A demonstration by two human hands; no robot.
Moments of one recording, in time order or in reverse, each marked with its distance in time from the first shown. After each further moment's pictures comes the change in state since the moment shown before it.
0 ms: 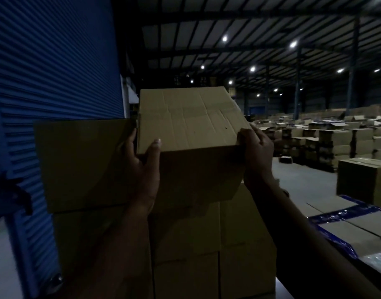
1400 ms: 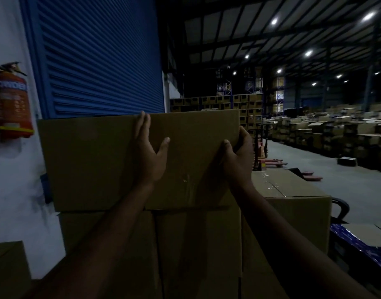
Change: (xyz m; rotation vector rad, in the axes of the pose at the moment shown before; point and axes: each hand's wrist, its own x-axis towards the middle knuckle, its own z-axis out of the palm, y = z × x) left_hand 0.084 -0.084 0.046 0.526 -0.021 0.411; right_hand 0.074 0.130 0.065 -0.042 -0.177 -0.113
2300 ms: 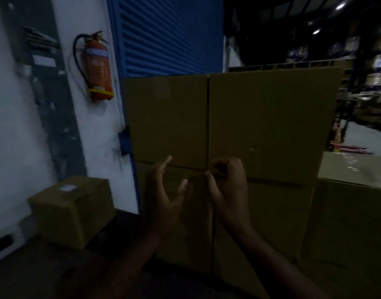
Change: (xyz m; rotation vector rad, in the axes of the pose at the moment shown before) left_hand -0.160 -0.025 -0.141 0.218 -0.043 -0.161; right_hand -0.178 -0.004 0.077 -0.093 -0.391 -0.223
